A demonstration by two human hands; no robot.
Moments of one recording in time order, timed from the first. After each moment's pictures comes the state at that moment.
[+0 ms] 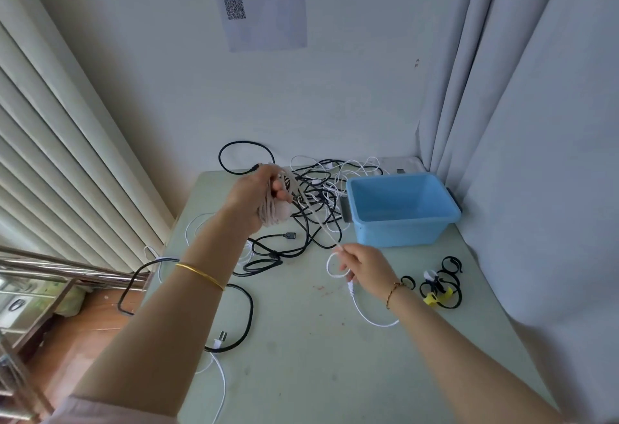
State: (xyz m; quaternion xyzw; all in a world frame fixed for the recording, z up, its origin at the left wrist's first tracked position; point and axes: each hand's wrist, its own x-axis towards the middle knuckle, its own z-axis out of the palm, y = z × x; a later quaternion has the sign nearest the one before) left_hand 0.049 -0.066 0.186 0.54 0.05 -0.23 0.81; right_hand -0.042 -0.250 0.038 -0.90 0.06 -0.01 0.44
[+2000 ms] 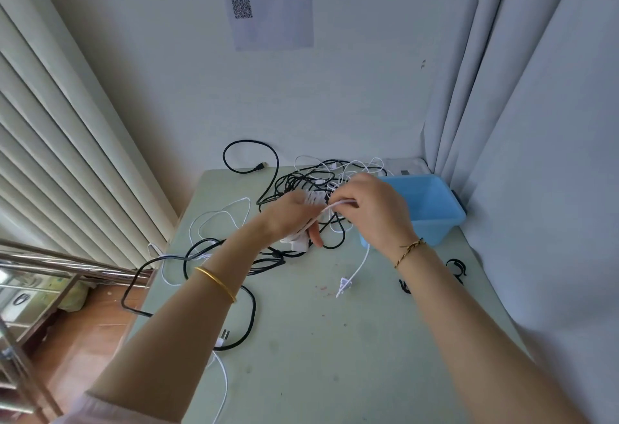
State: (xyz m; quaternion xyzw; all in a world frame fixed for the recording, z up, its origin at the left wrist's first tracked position) left_hand 0.022 -0.082 0.178 0.84 -0.21 -0.25 0.44; right_hand -0.037 -0.234 0.175 -0.95 -0.02 -0.18 0.26
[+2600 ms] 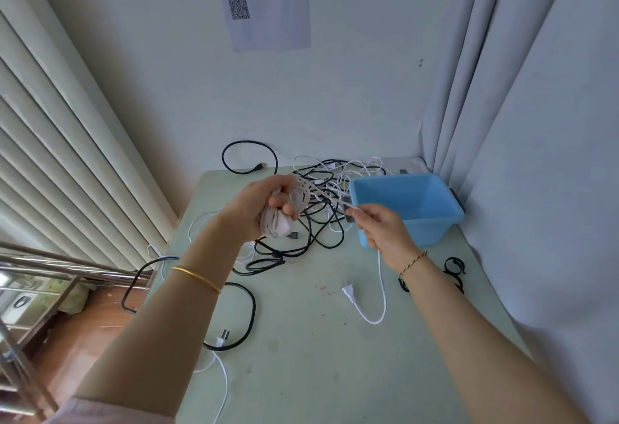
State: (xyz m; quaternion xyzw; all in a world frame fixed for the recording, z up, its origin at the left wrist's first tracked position) left_hand 0.039 -0.057 0.183 0.54 0.01 -0.35 0.76; right_hand -0.024 -0.261 0.099 -0.71 0.13 -0.07 0.68
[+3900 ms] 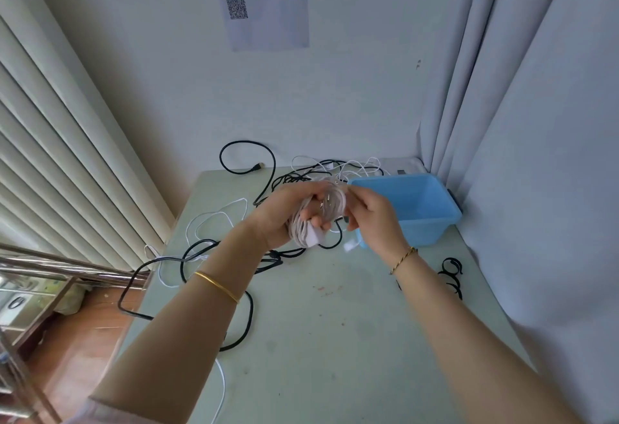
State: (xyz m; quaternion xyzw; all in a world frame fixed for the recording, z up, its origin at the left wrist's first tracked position) left_hand 0.020 -0.089 0.180 0.56 -0.13 -0.37 0.73; right_hand -0.031 -0.239 0.142 -0.81 0.03 -0.17 0.56
